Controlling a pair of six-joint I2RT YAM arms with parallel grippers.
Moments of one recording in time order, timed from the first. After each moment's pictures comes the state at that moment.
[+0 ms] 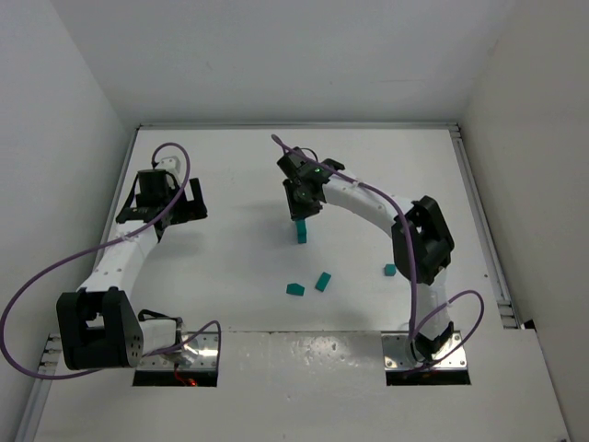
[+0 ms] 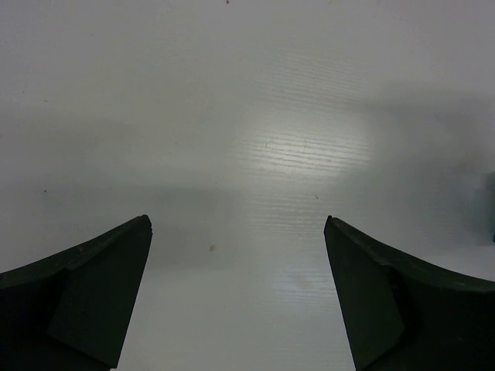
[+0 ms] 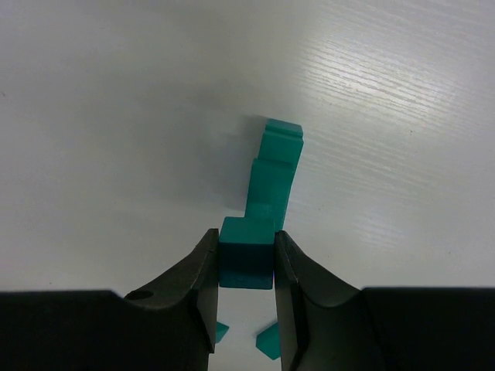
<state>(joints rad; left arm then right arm) 0.06 1.22 0.85 -0.35 0.06 -0.16 0.72 2.01 1.65 -0.75 0.13 0.45</state>
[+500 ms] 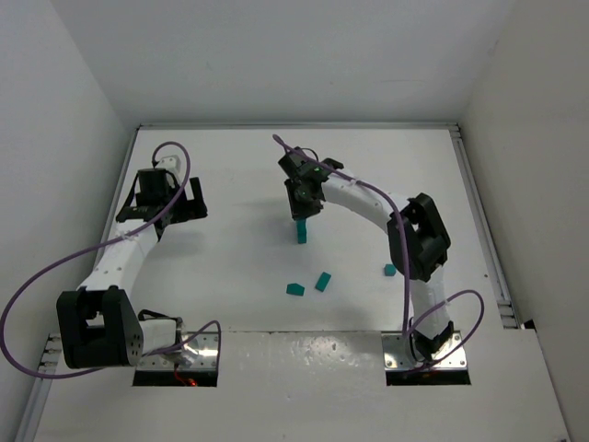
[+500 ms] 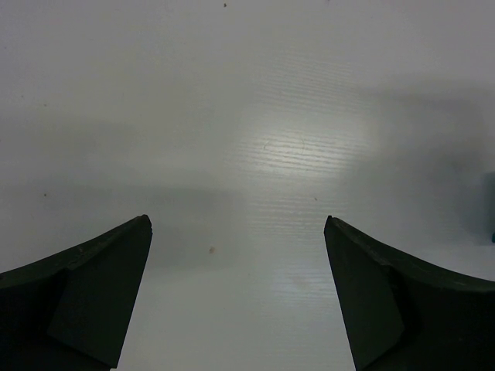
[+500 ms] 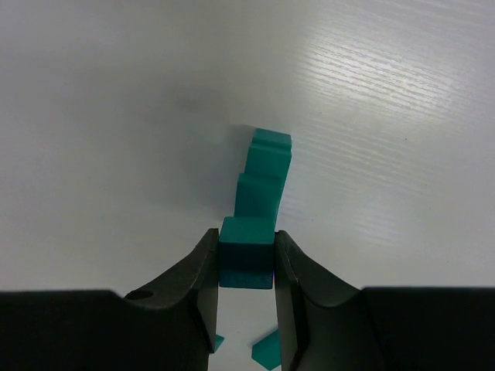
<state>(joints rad) 0.06 1.23 0.86 -0.35 0.07 -0.15 0.70 2.04 1.66 -0.75 0.13 0.45</state>
